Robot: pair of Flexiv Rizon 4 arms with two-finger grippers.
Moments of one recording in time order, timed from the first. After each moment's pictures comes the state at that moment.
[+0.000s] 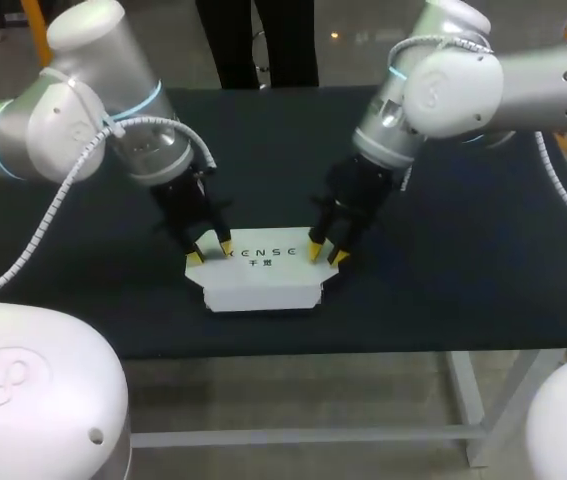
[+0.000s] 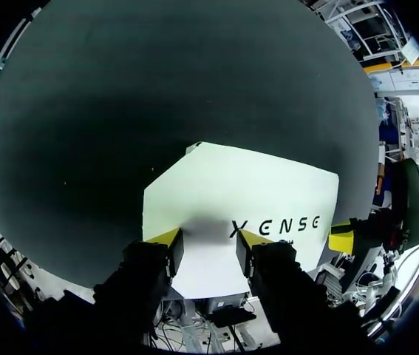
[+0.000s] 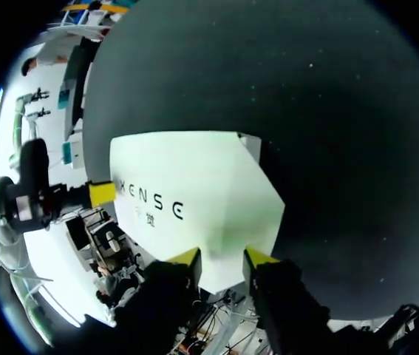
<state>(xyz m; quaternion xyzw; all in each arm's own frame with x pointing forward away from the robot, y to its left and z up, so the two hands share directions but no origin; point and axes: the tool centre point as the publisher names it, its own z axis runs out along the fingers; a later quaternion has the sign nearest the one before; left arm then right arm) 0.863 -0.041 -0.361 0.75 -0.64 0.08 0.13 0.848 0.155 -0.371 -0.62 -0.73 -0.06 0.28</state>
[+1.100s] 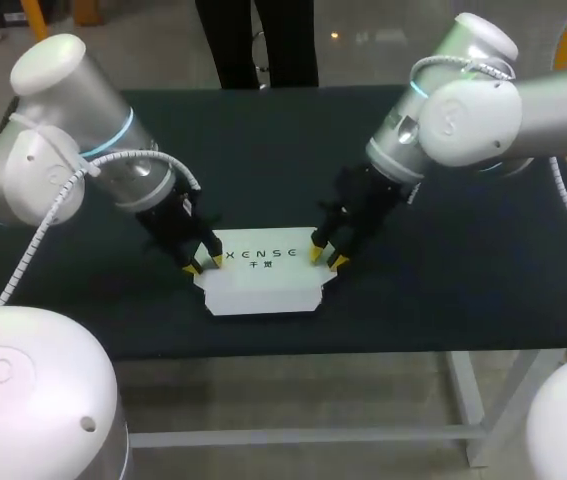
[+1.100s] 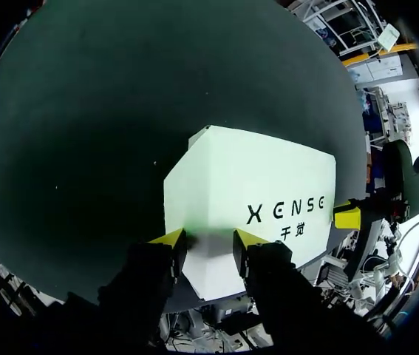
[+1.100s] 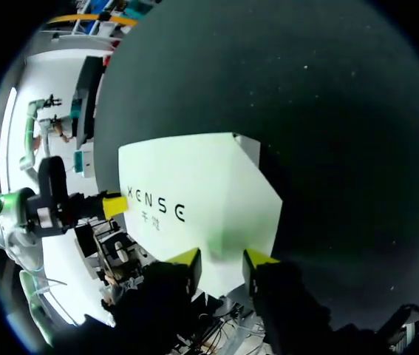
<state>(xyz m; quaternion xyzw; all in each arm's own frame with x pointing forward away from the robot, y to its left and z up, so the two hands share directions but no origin) 0.849 -0.034 -0.376 0.72 -0.67 0.14 0.12 0.848 0.155 -0.379 -0.63 -0.71 -0.12 0.28</state>
